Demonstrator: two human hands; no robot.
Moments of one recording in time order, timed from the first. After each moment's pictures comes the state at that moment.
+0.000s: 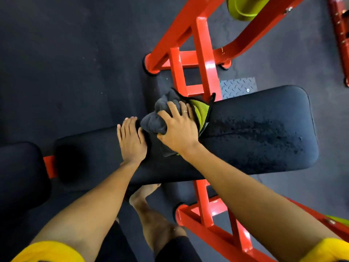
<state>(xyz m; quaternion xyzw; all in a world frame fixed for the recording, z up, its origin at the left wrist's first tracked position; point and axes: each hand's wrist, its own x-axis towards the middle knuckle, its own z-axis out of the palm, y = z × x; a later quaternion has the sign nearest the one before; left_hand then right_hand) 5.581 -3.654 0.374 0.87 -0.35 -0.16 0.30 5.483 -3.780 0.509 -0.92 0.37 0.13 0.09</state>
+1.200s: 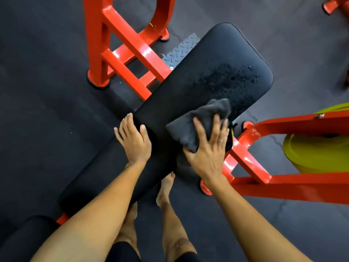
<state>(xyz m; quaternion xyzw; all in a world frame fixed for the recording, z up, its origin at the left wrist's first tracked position) 5.549 -3.700 0.416 0.76 -0.52 -0.20 0.32 5.351 -3.663 0.510 -0.69 0.71 -0.13 -0.02</state>
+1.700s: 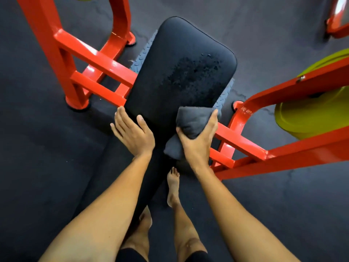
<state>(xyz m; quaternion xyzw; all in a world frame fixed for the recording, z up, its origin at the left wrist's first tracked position) 5.492 -3.754 0.440 0.75 -0.55 -0.12 0.33 5.359 -3.676 0.513 -0.34 0.81 -0.42 0.21</state>
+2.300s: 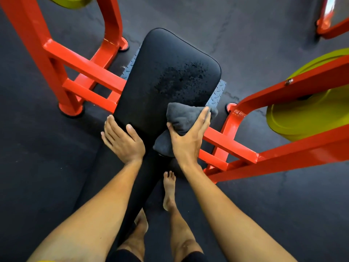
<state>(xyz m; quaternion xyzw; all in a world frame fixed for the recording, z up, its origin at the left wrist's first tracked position) 5.489 -3.753 0.443 0.76 -0.55 -0.11 0.33 5.355 -3.706 0.533 -0.33 0.84 -0.39 0.16</state>
